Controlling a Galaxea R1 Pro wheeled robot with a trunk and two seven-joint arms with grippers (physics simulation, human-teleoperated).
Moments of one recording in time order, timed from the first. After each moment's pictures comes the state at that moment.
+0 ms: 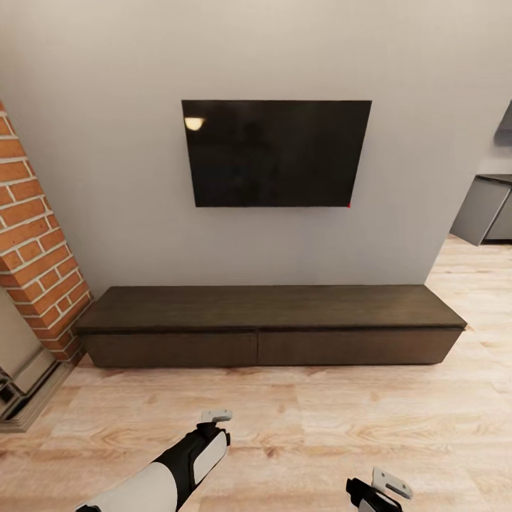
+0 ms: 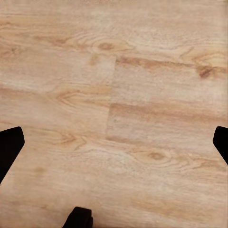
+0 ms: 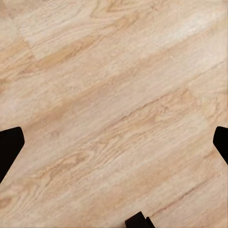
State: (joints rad) left arm -0.65 -0.17 -0.57 -0.34 0.72 0.33 0.58; right arm -0.49 -0.01 0.10 -0.15 -0.51 -0.07 -0.31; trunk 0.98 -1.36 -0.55
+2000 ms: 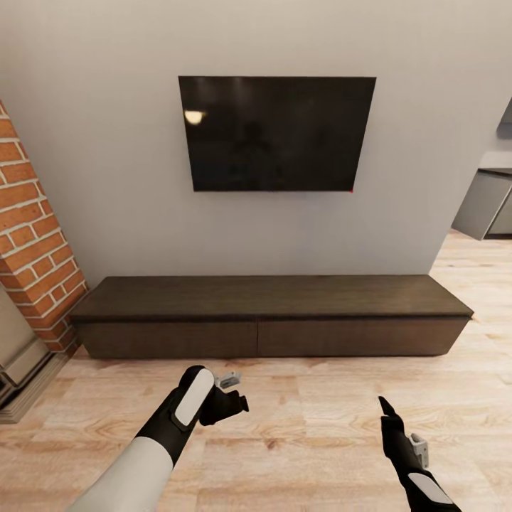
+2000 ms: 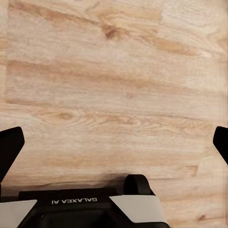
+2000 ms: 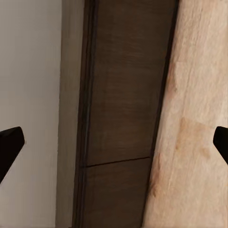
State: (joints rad) left arm -0.65 -0.17 -0.18 -0.78 0.84 0.94 0.57; right arm -0.50 -0.10 -0.51 -0.29 -1.11 0.02 0.54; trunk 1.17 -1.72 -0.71
